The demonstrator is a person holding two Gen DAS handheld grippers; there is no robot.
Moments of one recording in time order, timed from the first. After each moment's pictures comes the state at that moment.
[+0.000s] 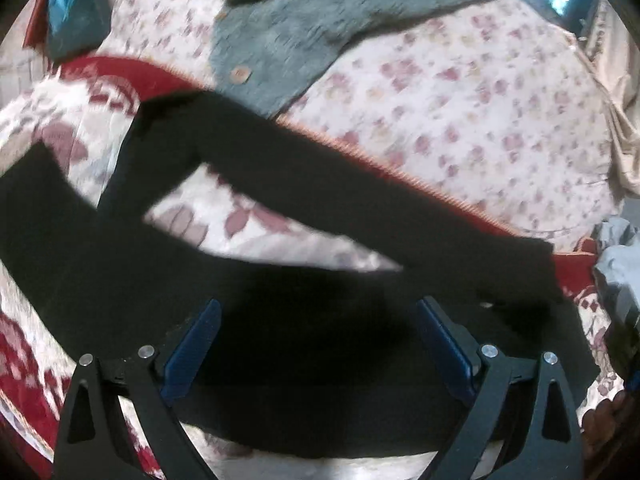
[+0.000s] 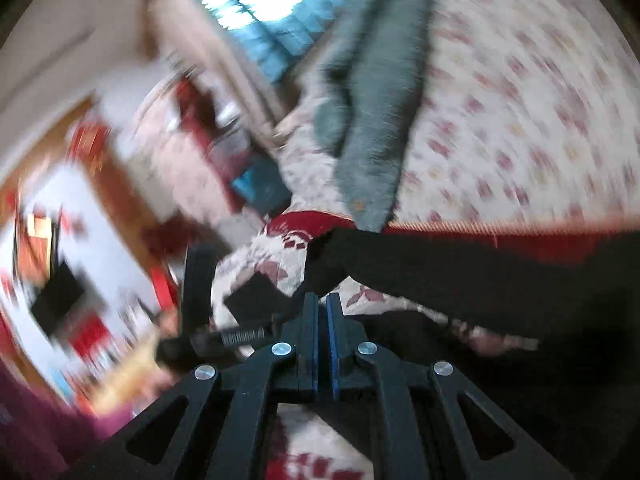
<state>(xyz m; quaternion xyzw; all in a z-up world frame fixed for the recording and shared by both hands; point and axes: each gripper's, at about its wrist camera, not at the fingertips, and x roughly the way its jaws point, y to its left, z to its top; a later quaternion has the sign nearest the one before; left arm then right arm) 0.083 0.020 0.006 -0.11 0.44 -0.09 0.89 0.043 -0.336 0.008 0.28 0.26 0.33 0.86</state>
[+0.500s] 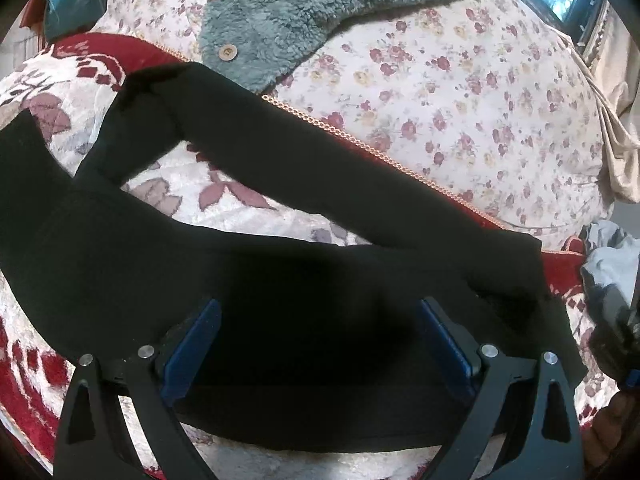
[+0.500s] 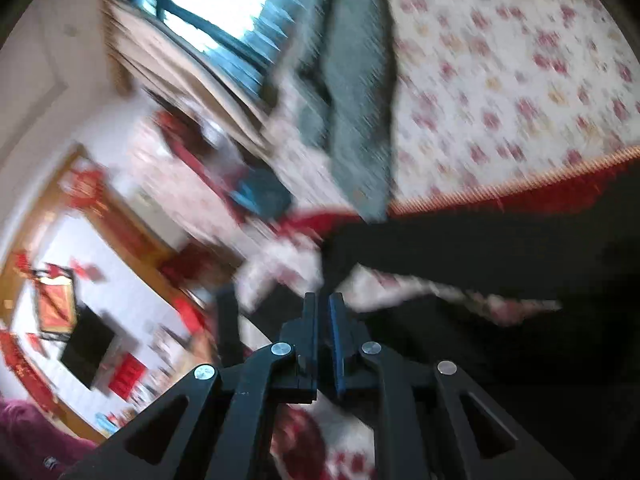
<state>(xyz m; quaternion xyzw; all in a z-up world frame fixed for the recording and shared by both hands) 0.076 0.005 -0.004 -0.12 0.44 -0.11 0.88 0.057 -0.326 0.008 0.31 0.33 0.35 0.82</state>
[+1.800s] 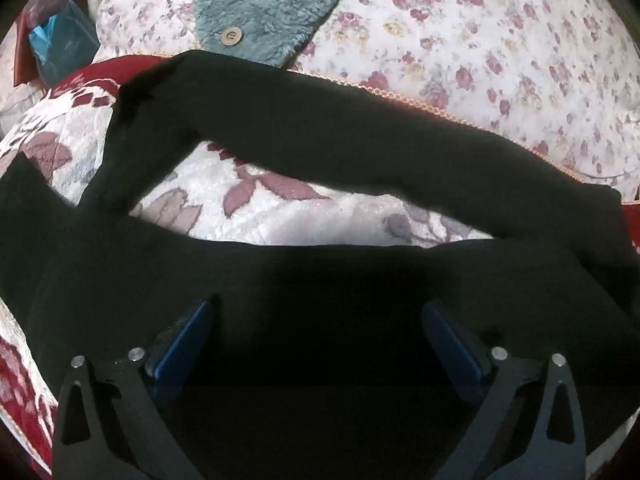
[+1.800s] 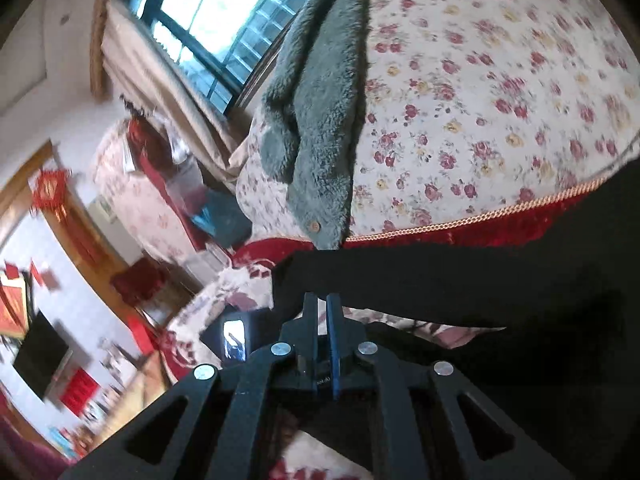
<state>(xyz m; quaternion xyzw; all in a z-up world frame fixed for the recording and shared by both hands) 0.115 -0.004 -0.054 0.00 0.45 -0.04 0.89 0.040 -0.346 0.015 0.30 0.26 0.26 0.88</state>
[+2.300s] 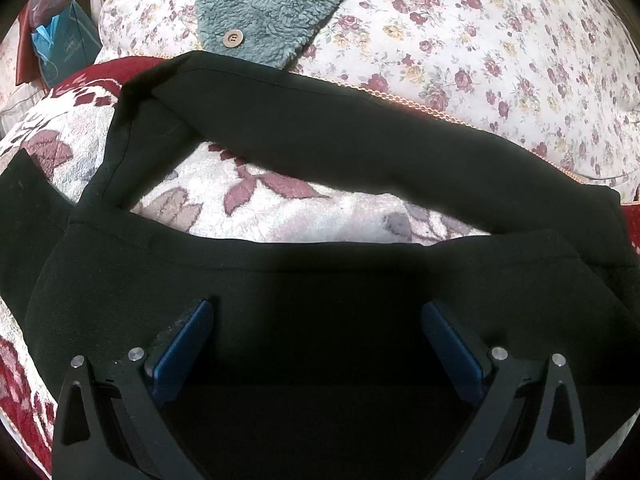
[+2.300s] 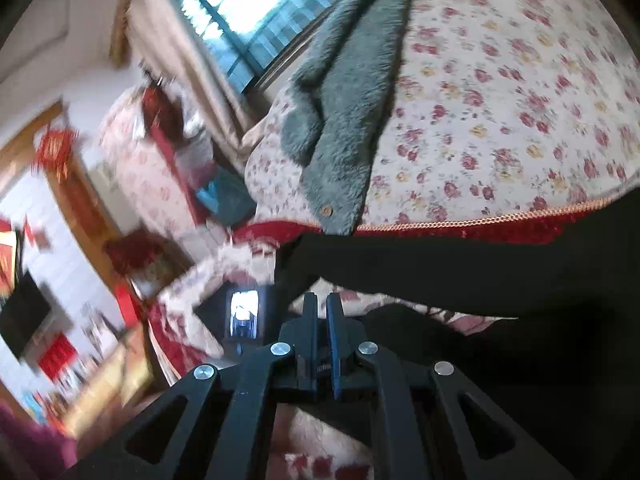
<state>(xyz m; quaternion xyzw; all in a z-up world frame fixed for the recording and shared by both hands) 0.112 -0.005 -0.056 0.00 0.45 -0.04 0.89 0.002 -0.292 0.015 0.17 0.25 0.26 0.92</state>
